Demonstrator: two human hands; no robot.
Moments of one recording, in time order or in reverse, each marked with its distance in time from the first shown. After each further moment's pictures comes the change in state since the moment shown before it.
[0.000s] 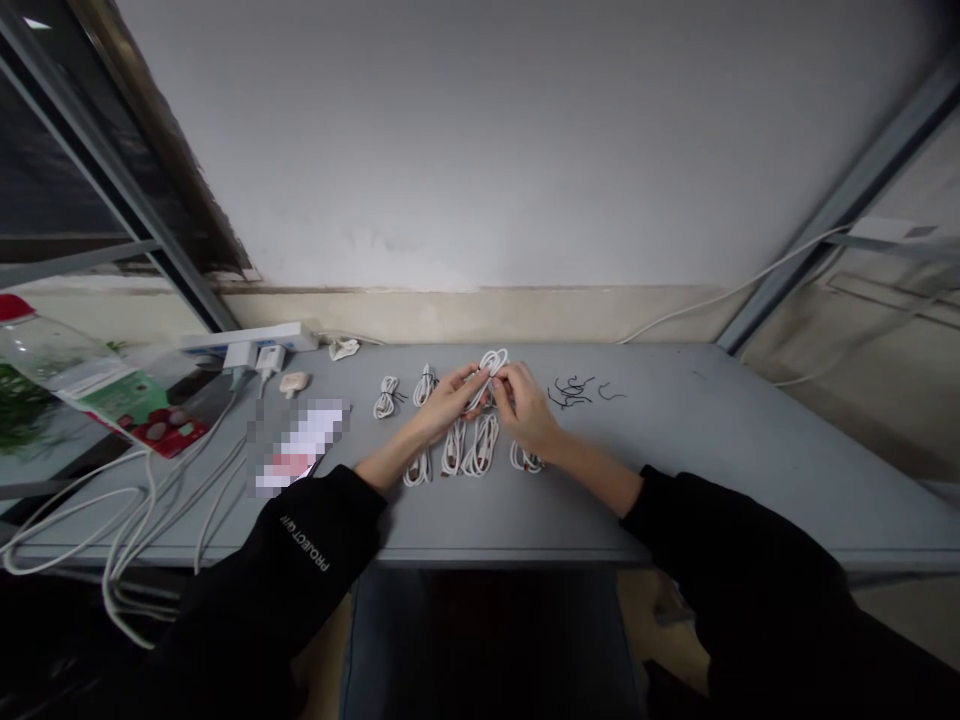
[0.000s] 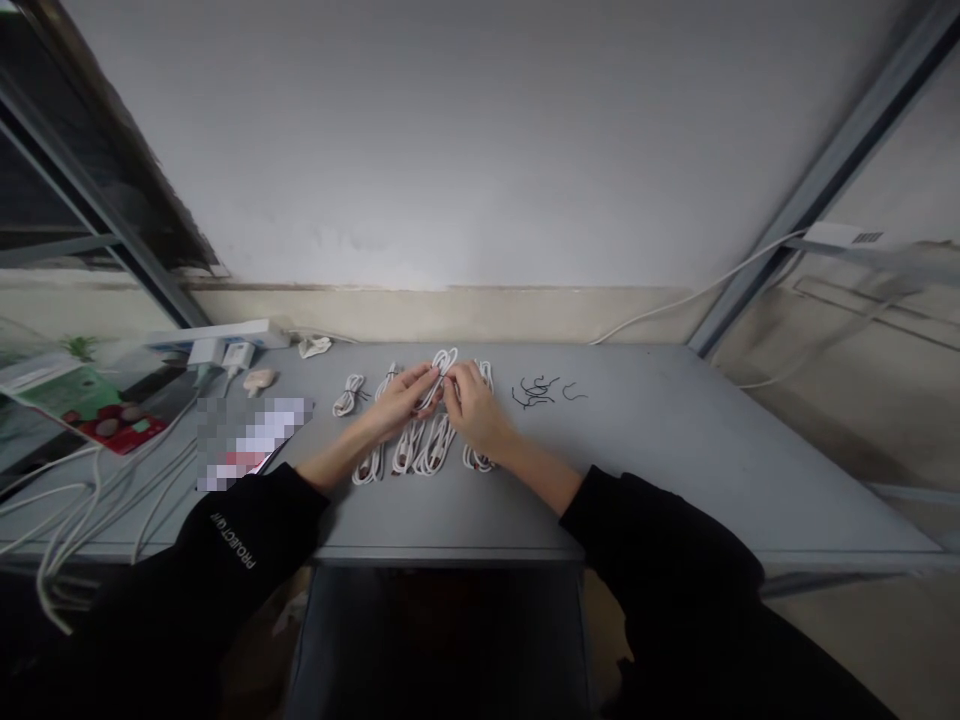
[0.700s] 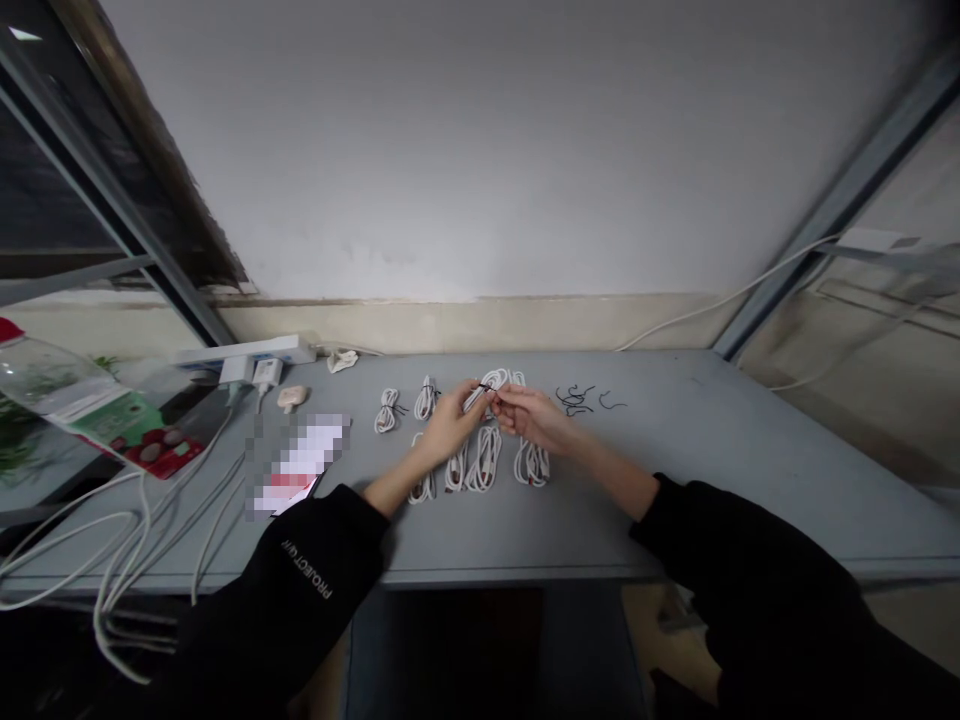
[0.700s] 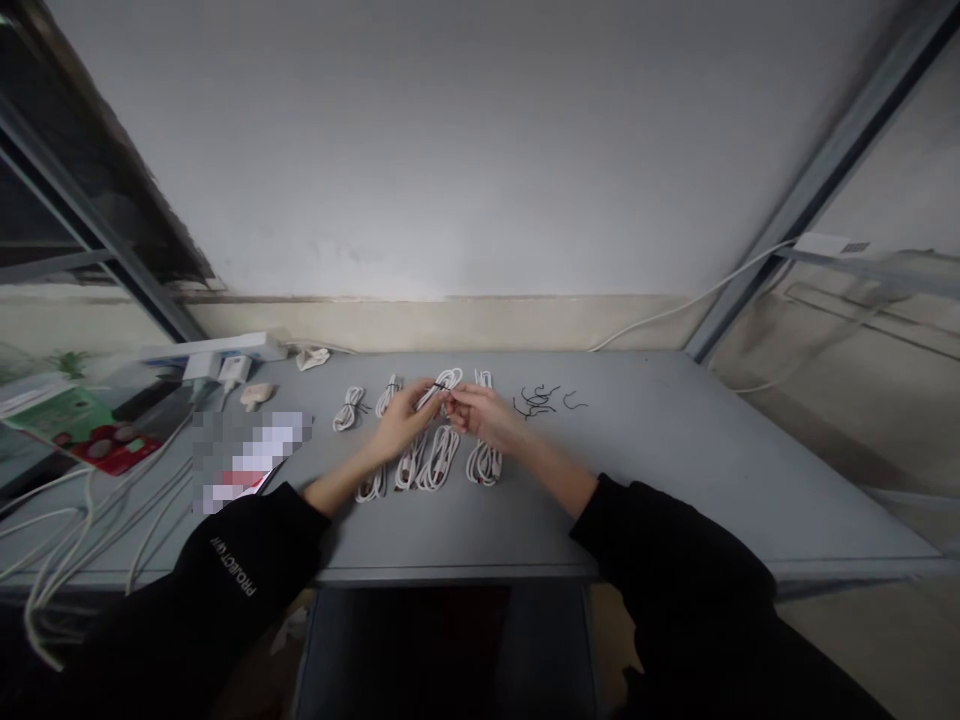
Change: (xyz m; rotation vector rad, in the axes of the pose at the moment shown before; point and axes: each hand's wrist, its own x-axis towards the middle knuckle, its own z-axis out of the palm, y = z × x) left_hand 0.000 -0.011 -0.004 0.584 0.161 0.214; right_hand 0.012 0.009 -0.014 1.088 -0.347 0.889
